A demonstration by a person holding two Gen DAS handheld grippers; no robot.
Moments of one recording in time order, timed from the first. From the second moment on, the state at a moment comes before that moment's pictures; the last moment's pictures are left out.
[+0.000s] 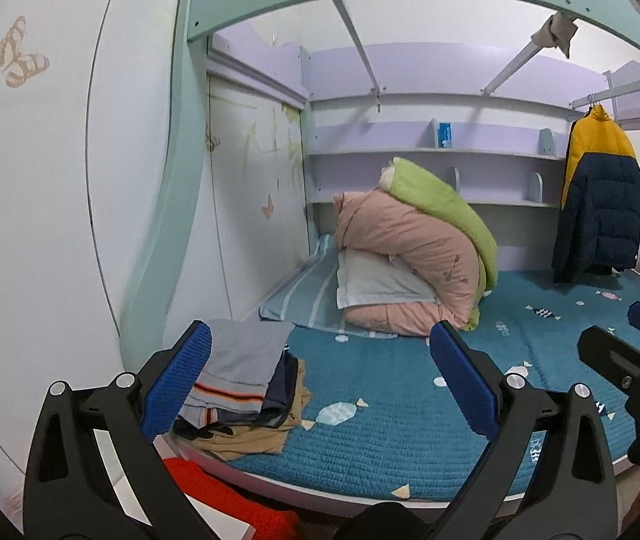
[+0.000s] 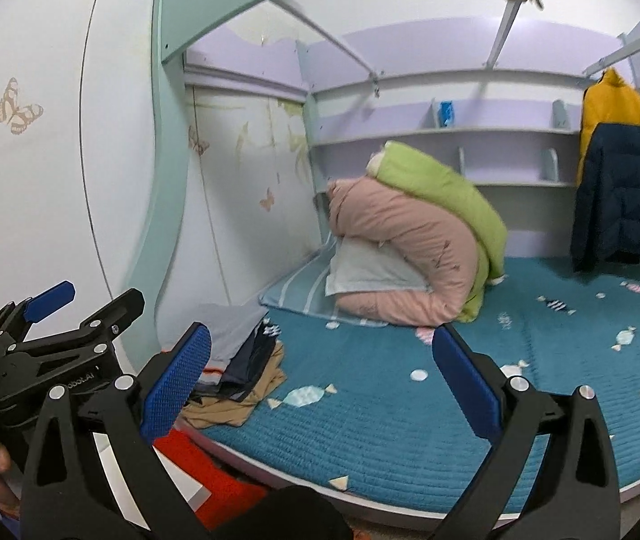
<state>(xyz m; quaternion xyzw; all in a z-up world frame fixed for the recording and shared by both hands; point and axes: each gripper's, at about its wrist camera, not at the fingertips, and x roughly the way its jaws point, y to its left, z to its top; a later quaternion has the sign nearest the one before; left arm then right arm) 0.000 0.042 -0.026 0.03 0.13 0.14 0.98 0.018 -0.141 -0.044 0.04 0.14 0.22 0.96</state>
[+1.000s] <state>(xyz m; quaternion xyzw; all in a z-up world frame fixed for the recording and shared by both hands) -0.024 0.023 -0.014 0.04 0.11 0.14 0.98 0.000 -0.148 -0.038 0.03 0.12 0.21 0.97</state>
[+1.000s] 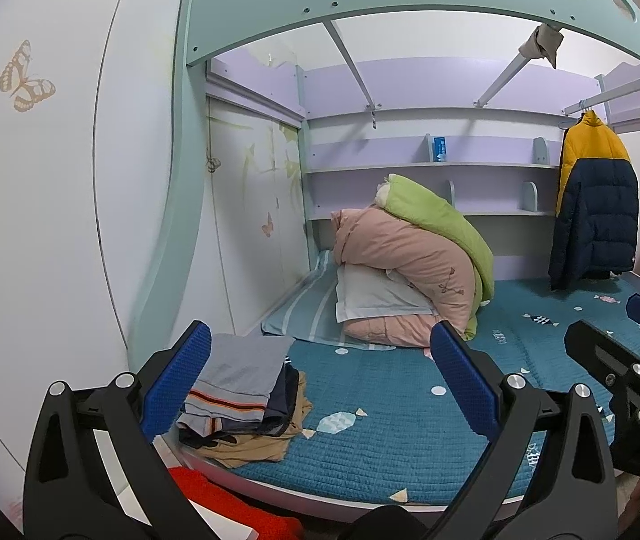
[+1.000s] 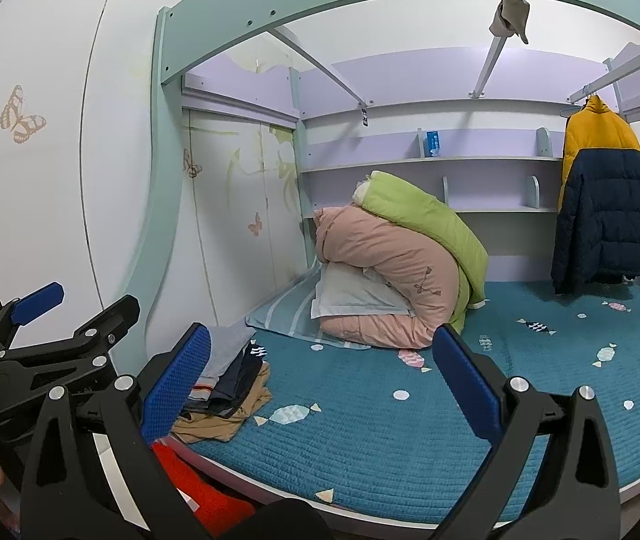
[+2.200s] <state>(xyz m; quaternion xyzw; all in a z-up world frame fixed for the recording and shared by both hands) -0.027 0.017 -0.013 0.03 0.11 0.13 0.98 0.000 -0.141 -0.036 0.02 0.12 0.22 0.97</state>
